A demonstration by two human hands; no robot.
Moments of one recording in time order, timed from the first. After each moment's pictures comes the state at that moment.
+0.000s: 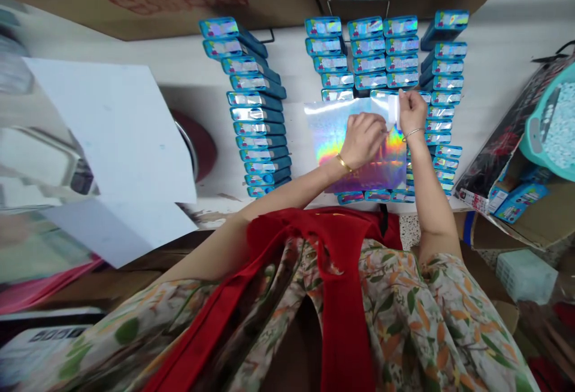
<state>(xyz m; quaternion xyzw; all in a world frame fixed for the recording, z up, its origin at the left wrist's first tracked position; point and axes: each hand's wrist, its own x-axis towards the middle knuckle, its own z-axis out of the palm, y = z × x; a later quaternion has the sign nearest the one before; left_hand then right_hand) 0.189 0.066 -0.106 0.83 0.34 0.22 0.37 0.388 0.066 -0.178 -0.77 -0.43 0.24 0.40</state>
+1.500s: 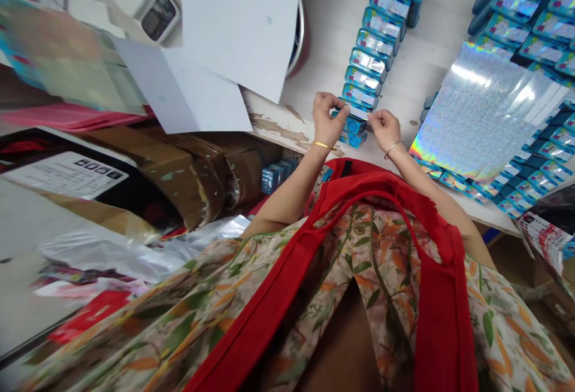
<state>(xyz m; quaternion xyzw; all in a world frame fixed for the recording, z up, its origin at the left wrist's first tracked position) -0.109 0.002 -0.161 0.56 0.73 0.28 0.26 0.072 0.007 -0.173 -0.62 -0.40 0.60 0.30</state>
